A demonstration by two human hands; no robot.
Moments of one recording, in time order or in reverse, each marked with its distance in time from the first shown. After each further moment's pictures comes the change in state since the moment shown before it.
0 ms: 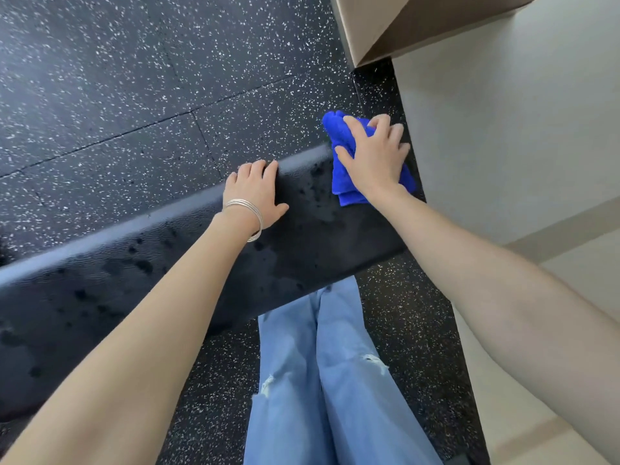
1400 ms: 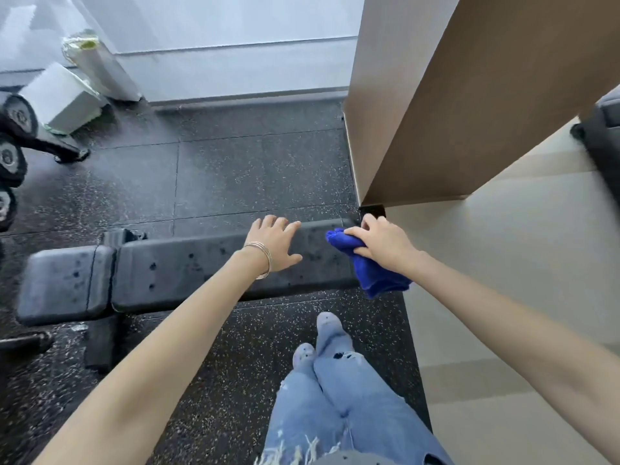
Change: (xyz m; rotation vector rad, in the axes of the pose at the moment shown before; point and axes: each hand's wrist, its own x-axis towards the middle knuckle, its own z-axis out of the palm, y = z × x) left_hand -0.360 0.172 -0.162 0.178 0.258 -0.141; right_hand -0.262 0.127 -0.309 -0.201 -0.057 -0.747
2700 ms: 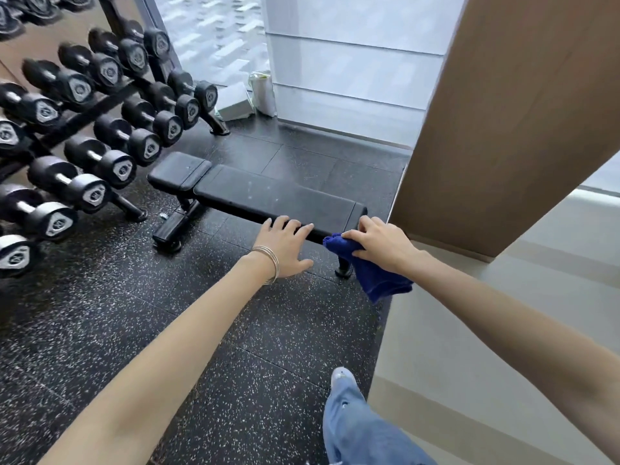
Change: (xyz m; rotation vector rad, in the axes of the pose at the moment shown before) left_hand -0.329 0.408 0.054 -0.057 0.253 -0.448; right_hand -0.396 0.078 0.056 -0.257 0.243 -0.554
